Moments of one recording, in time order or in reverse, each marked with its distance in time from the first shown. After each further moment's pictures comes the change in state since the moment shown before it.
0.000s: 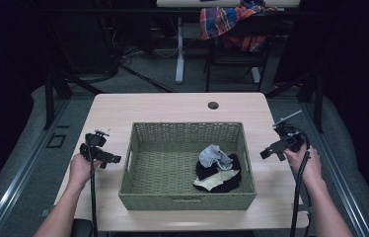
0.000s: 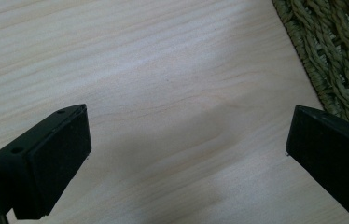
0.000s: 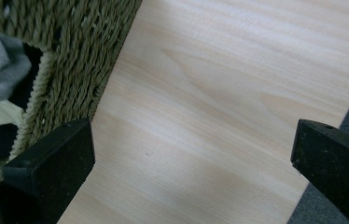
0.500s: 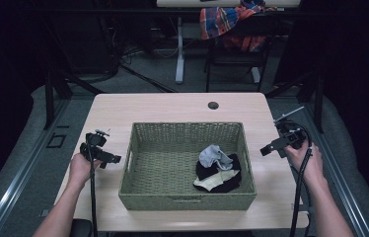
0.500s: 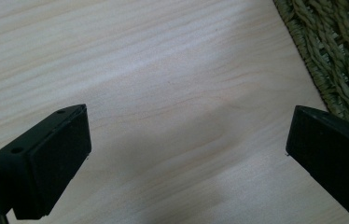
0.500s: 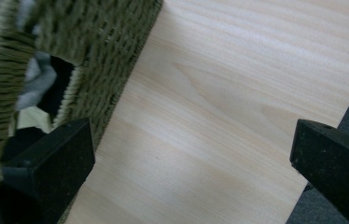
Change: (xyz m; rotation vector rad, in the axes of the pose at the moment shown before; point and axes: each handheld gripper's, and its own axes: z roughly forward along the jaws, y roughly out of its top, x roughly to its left) left arm 0.000 0.001 -0.001 -0.004 0.009 0.024; right arm 0.008 0.005 -0.017 -0.027 0.018 -0.026
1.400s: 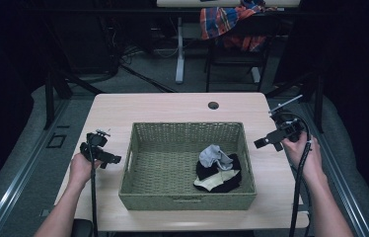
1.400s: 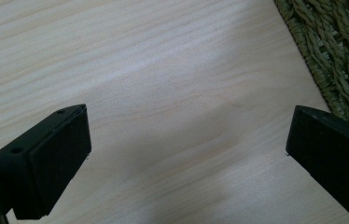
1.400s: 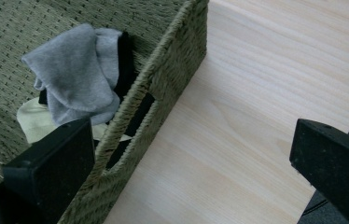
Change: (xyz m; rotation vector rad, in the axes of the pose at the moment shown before) left arm -0.003 0.000 -0.001 0.012 0.021 0.008; right arm 0.048 0.015 -0.042 -0.082 -0.006 -0.110
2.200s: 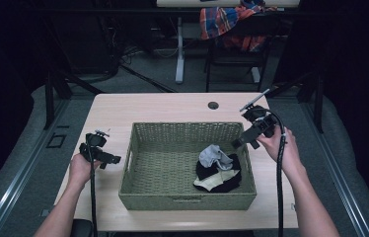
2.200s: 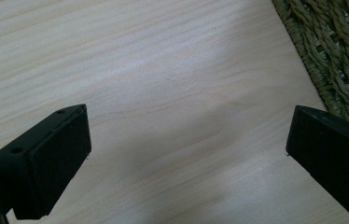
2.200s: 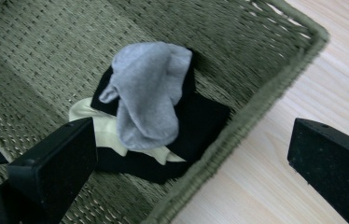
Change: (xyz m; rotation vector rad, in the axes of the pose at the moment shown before) left arm 0.001 -0.002 -0.001 -0.003 -0.010 -0.011; right arm 0.064 0.040 0.015 0.086 0.042 -0.164
